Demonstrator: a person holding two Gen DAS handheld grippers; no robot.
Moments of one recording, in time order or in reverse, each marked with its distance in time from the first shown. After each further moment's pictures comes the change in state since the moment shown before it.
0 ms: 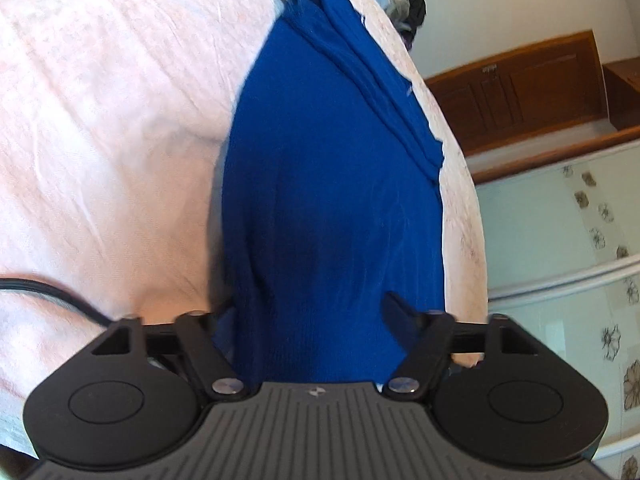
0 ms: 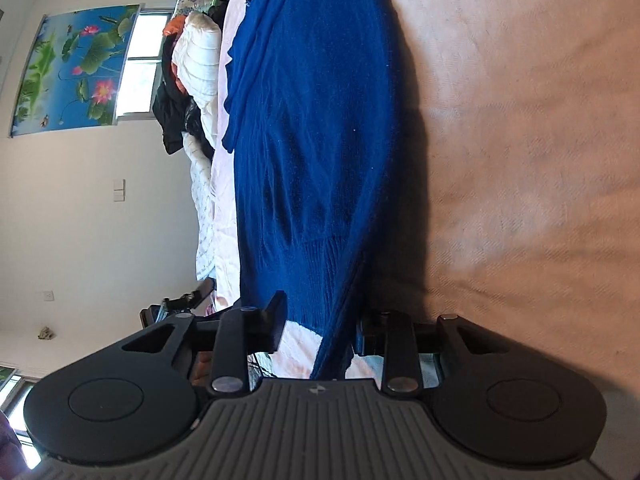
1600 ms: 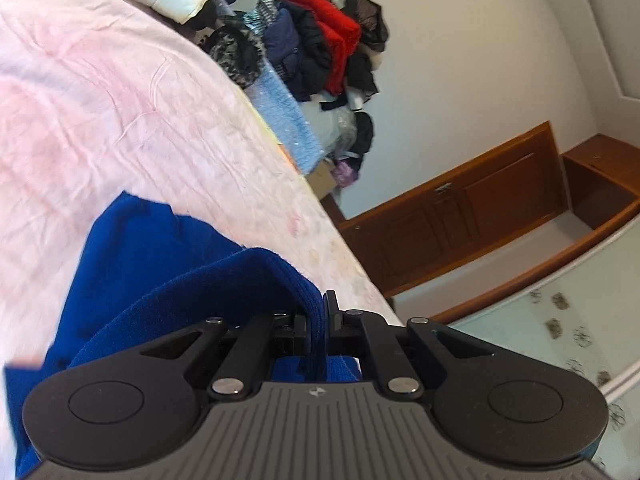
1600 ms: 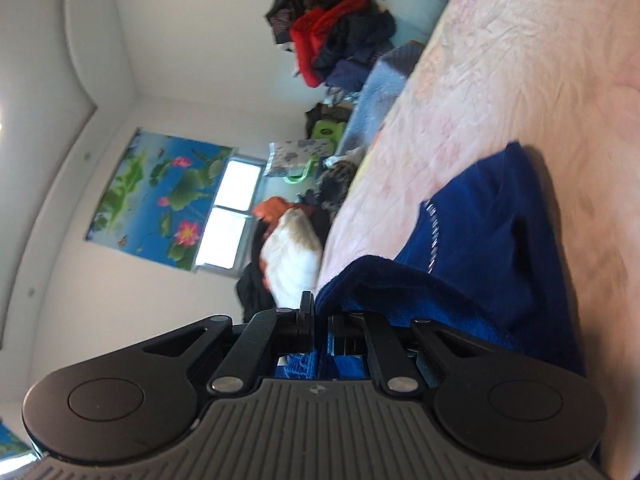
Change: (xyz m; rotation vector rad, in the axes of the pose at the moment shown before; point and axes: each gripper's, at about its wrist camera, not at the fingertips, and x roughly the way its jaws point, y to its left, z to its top) left arm 0.117 -0.121 0.309 0.019 -0.393 -0.112; right arm 0.025 0.081 0.341 -0.092 -0.500 0.207
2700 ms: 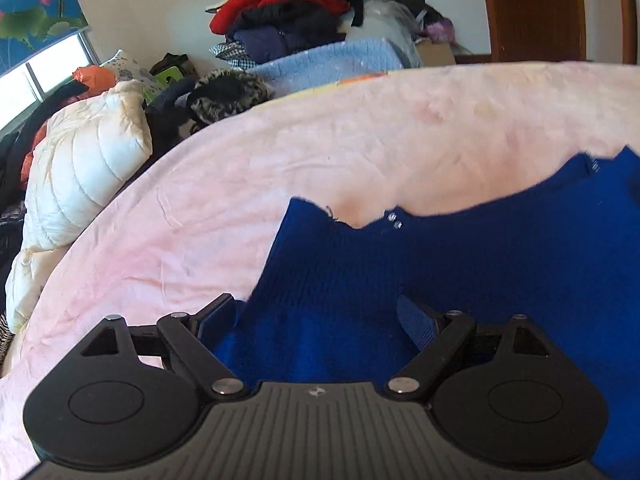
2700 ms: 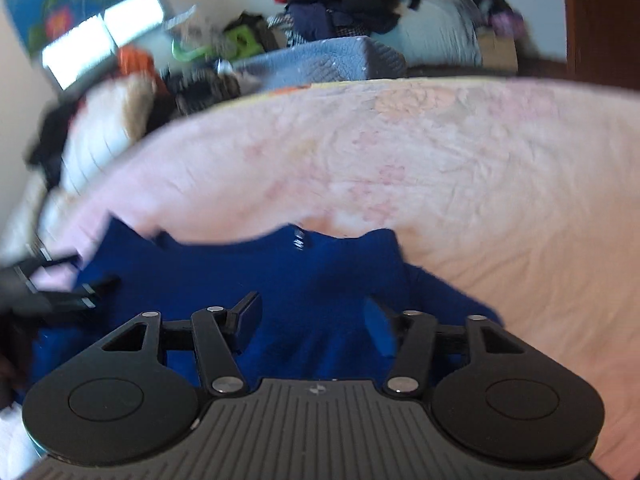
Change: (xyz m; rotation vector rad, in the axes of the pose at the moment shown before) left arm 0.138 -0.030 -0.057 1.027 0.087 0.790; right arm 0.138 0.029 -0.020 -0.870 0.216 -0.723
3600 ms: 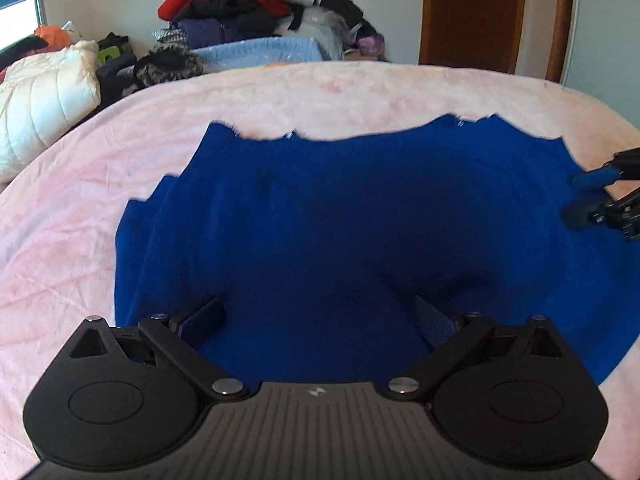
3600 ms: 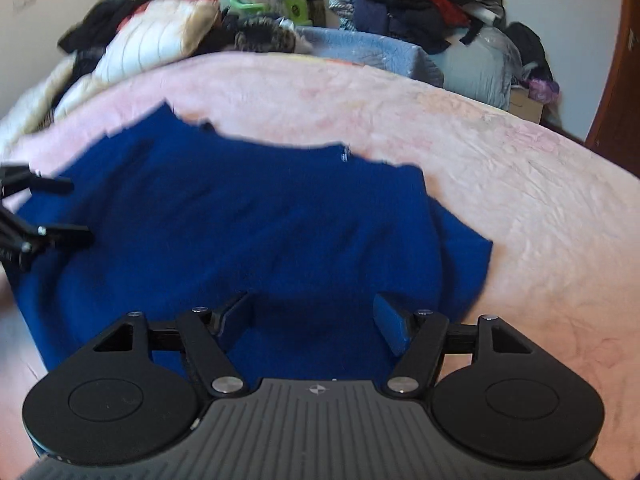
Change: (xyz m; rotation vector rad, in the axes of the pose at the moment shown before) left arm -0.067 0.005 -0.088 -0.074 -0.035 -0.319; right arm -0.063 0.032 -0.079 -0.274 -0.005 -0.005
